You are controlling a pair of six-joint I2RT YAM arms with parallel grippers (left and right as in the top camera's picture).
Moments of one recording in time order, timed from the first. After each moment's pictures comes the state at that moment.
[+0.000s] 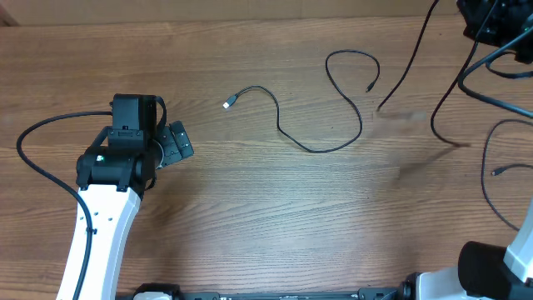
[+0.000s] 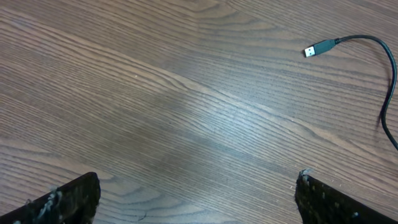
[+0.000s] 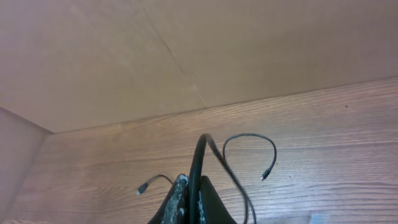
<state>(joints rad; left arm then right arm) -0.06 1.25 1.15 -0.96 -0.16 -0.43 -0.18 1.66 2.29 -1.19 -0.44 0.19</state>
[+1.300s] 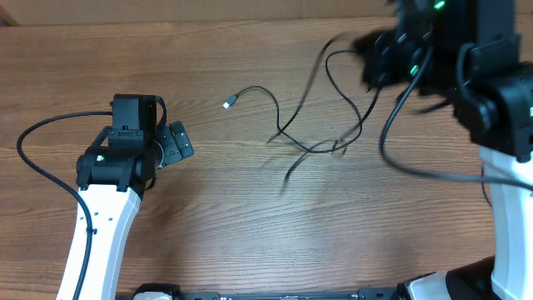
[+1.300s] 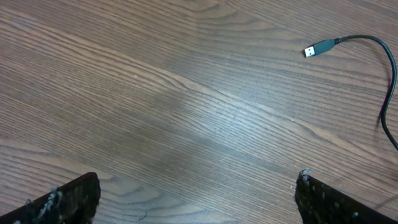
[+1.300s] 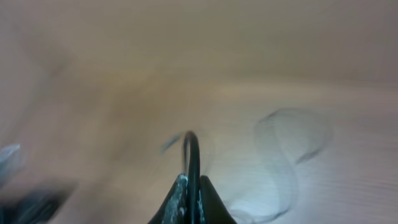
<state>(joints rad) -0.06 1.25 1.15 -0.96 -0.16 -0.43 0.27 1.61 2.28 -1.24 -0.06 0.22</state>
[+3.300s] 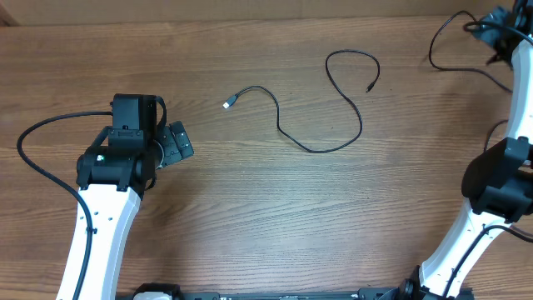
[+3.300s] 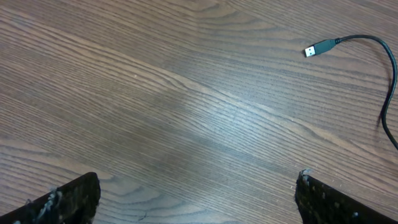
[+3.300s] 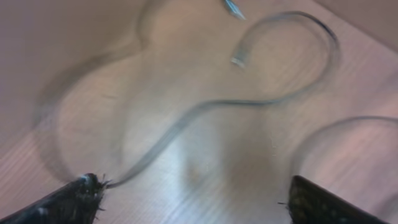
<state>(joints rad) -0.06 1.25 1.15 -0.96 -0.16 -0.43 -0.34 2.22 2.25 -1.03 0.28 0.49</state>
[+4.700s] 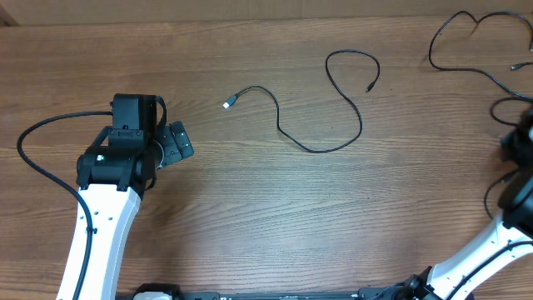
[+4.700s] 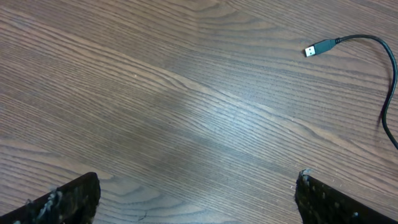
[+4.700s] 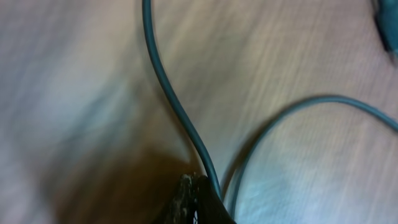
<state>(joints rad) -0.06 1.25 1.15 -0.96 -0.16 -0.43 -0.68 2.18 1.51 -0.64 0.41 0.43</state>
